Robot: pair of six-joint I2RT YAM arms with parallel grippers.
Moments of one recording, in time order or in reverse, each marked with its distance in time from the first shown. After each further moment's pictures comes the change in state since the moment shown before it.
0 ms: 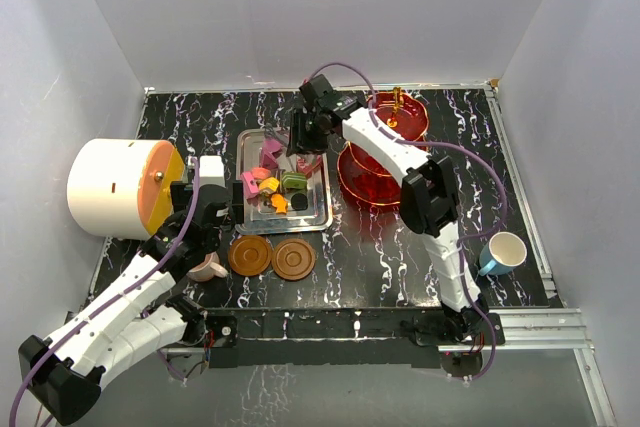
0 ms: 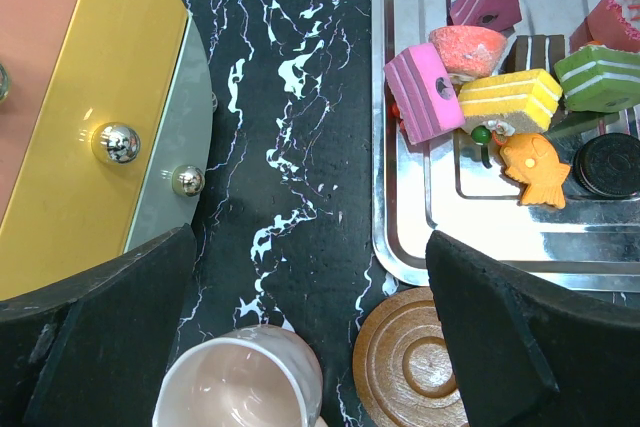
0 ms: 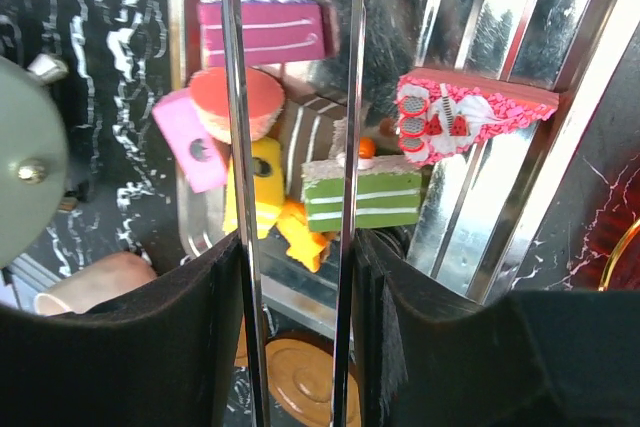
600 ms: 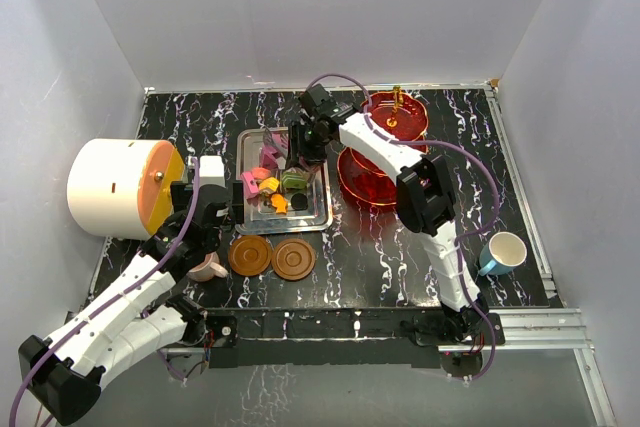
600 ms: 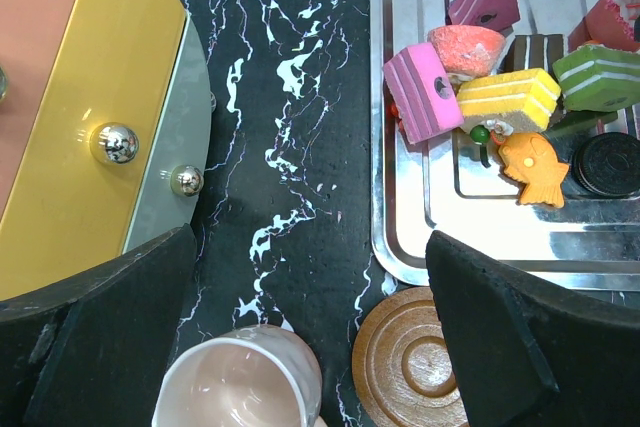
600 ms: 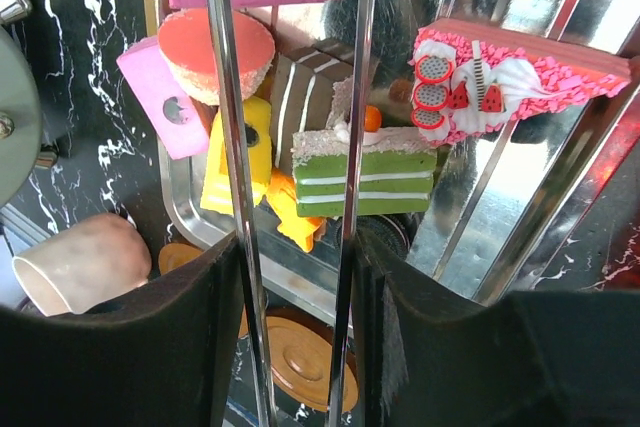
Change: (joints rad) left arm 0.000 0.000 0.000 0.000 0.003 0.000; right arm 0.002 0.045 -0.045 -0.013 -0.092 -0.038
